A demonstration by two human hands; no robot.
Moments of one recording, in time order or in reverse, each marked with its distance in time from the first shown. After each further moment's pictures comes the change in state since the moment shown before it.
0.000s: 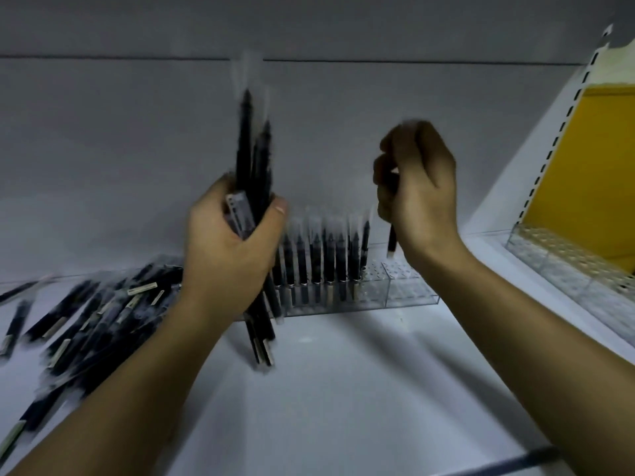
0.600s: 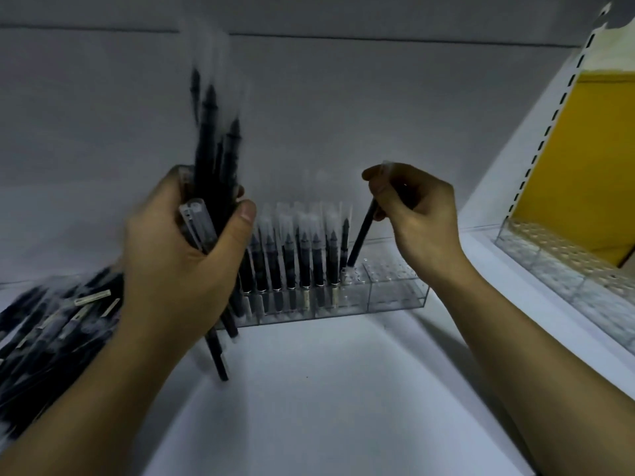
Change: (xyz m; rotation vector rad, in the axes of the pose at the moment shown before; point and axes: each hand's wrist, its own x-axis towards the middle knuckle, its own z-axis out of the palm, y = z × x) left_hand -0.002 -0.001 0.004 0.278 0.079 0.172; right_hand 0.007 0.063 -0.045 -0.170 -0.069 -0.022
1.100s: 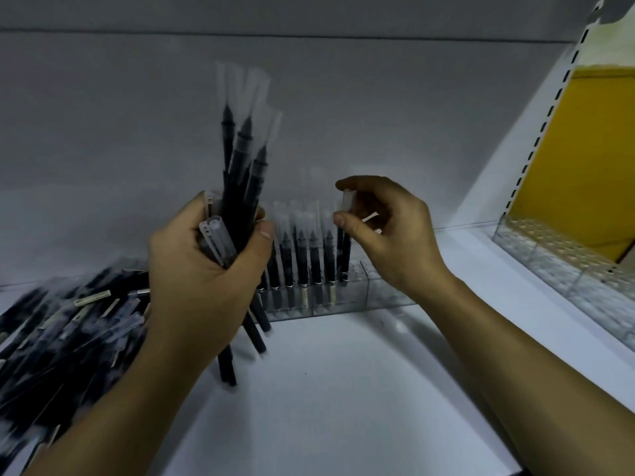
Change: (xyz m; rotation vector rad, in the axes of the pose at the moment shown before) left_hand -0.017 0.001 0.014 -0.111 -0.044 -0.089; right_hand -0.015 0.006 0.009 -0.284 -0.150 -0.155
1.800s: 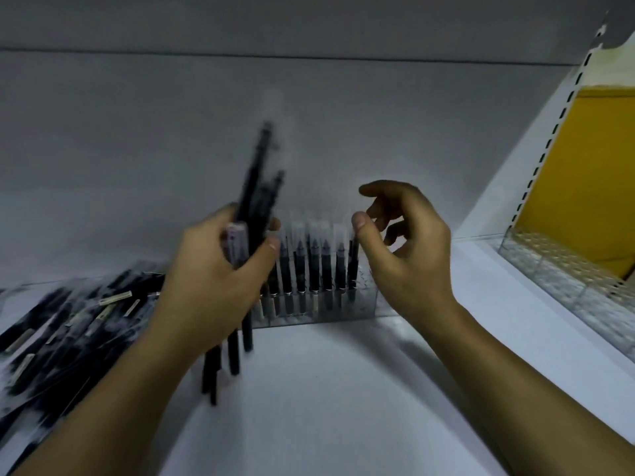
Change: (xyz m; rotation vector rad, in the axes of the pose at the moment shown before) left_hand 0.010 -0.008 -0.016 0.002 -0.202 -0.234; right_hand -0.016 -0.029 0.004 0.049 0.206 -0.061
